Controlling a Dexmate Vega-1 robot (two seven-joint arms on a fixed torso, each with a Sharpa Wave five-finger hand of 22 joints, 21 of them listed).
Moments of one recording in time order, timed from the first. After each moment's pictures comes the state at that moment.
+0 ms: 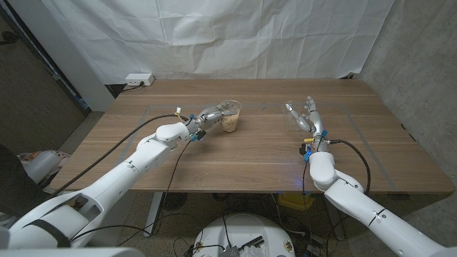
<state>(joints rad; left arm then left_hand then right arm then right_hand) 0.72 0.59 0.56 -1.42 -0.47 -0.02 -0.29 0.84 0.06 0.12 -0.10 0.20 -0.17 0.07 0.17 0.19 -0.17 0.10 0.18 0.28 -0.17 0.13 0.18 0.19 -0.18 0.19 0.21 0.21 -1.10 -0.62 -0.47 -1.74 0.08 0.04 -0.72 0.72 -0.07 -0.33 0.09 0.39 -0.10 0.01 0.21 0.21 -0.03 0.05 0.21 0.25 0.07 0.00 0.22 0.34 0.25 0.17 0.21 0.19</state>
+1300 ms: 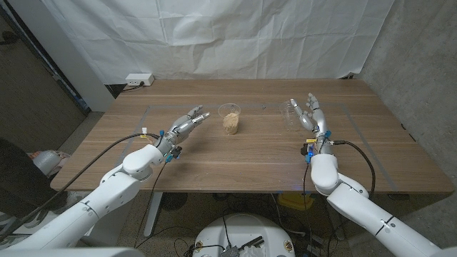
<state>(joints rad) 1.12 0.78 0.34 -1.69 -0.54 -0.24 -0.07 0.74 0.07 0.04 -0.05 0.25 -0.17 0.02 0.22 0.19 -0.17 0.15 0.24 0.25 -0.17 0.19 0.21 0.21 -0.17 0.20 0.23 0.22 -1.18 -0.64 -0.44 -1.89 0.04 0.00 -0.77 0.64 -0.05 -0.32 0.13 0.39 -0.01 -0.01 0.23 0.20 0.06 0.07 0.24 0.24 0.12 0.01 0.25 0.32 0.29 0.16 0.22 0.19</state>
